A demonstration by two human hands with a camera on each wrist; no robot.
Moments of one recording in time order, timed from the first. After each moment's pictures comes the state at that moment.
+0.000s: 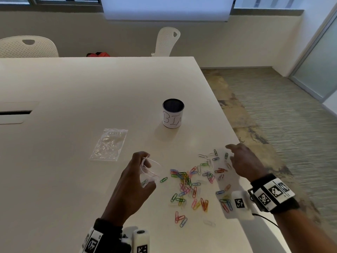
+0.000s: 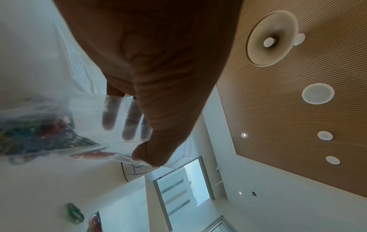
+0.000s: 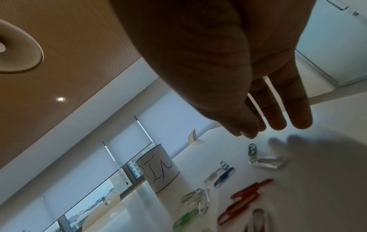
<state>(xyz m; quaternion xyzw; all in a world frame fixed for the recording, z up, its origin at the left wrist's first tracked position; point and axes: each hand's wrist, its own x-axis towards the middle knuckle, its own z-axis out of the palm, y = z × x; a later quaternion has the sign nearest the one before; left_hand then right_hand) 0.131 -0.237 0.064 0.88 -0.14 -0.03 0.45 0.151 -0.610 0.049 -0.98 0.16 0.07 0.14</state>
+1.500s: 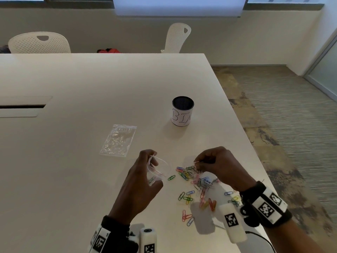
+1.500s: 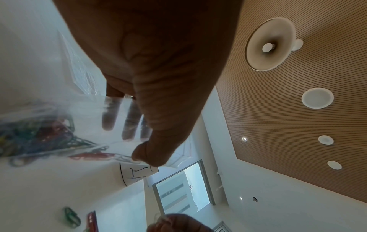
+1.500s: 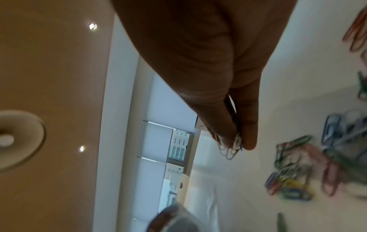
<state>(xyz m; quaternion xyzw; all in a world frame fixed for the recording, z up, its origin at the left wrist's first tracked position) 0.126 -0.235 0.066 0.88 -0.13 -0.03 0.45 0.140 -0.510 0.086 -0.87 0.04 0.09 0.48</state>
